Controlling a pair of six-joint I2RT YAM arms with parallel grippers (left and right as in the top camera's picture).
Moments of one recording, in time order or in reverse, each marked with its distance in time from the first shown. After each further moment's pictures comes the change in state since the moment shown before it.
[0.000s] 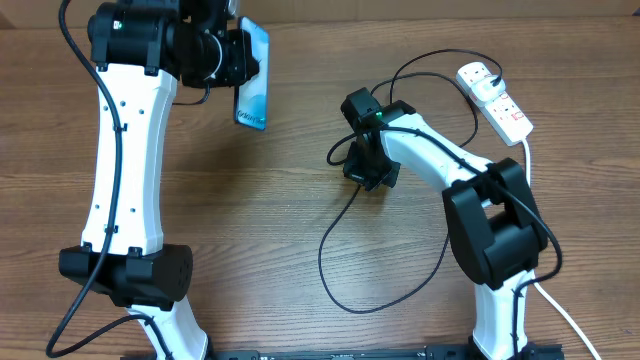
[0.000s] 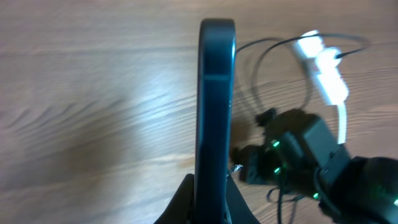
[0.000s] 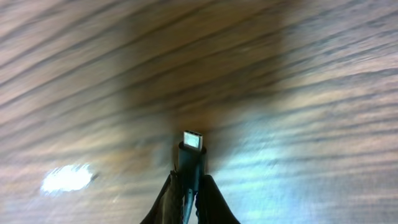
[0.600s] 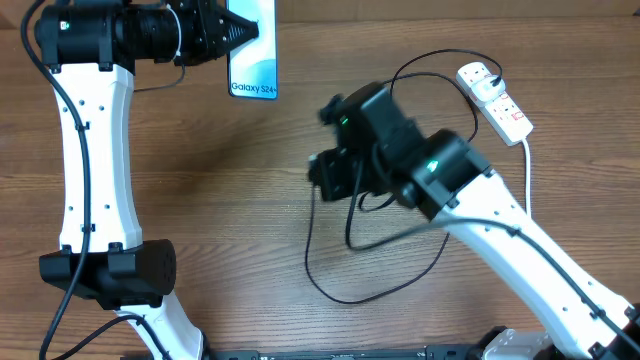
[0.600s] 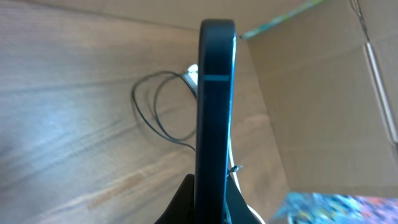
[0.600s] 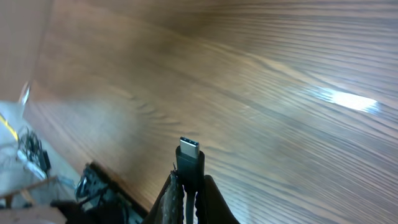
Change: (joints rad) left arm 0.147 0.000 0.000 0.130 0.520 -0.054; right arm 0.246 -0.565 0.035 -0.049 -0.196 -0.322
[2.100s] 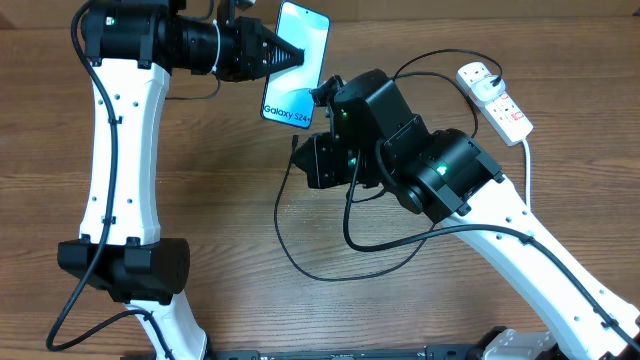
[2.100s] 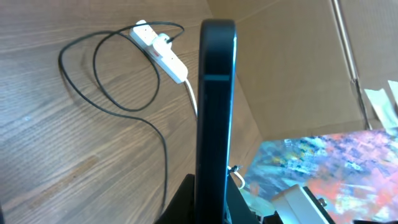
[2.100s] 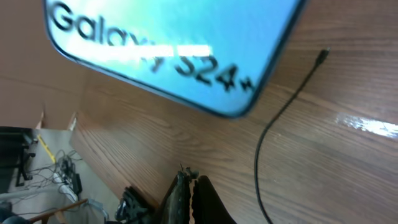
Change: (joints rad) left arm -0.107 0.026 0.000 -0.093 0.124 0.134; right arm -0.005 -0.005 0.078 0.067 -0.021 0.118
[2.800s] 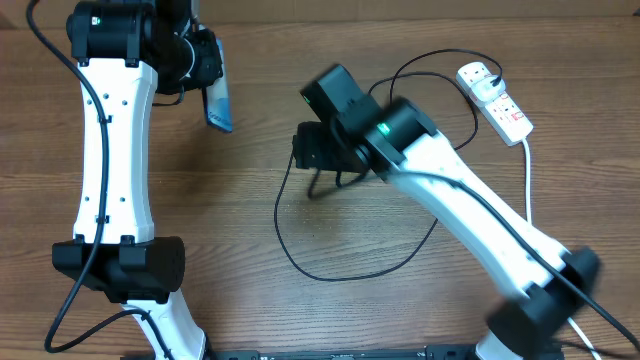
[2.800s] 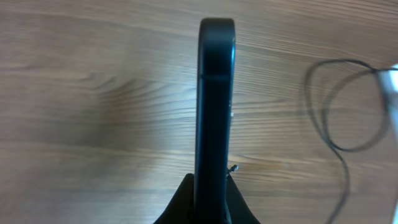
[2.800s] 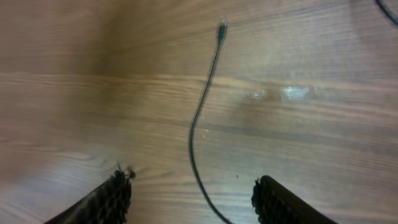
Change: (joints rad) left arm 0.037 0.001 0.000 -0.113 -0.877 -0.175; right arm -0.019 0.298 0.202 -0.230 0.235 0.155
